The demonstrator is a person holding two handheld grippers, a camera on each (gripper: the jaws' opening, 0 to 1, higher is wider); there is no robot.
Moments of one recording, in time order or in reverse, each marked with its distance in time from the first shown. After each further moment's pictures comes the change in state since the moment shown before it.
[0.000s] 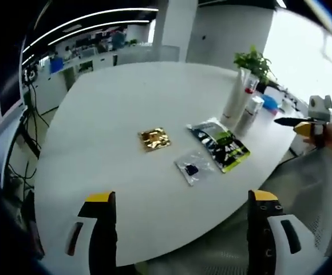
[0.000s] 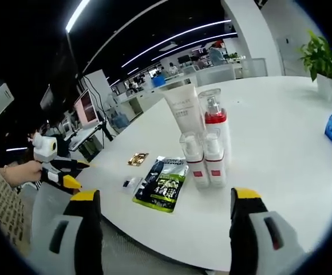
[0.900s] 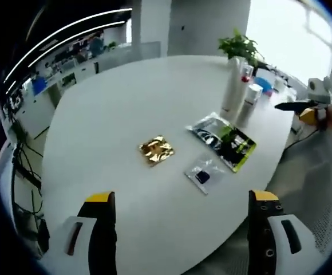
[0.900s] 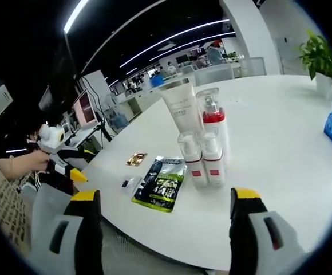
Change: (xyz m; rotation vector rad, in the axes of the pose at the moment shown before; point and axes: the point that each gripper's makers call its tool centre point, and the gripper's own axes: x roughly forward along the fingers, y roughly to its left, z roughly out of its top) left arm 0.028 0.020 0.033 0.236 0.084 -0.046; right arm 0.001 -0.002 0.000 0.012 0.005 -0.006
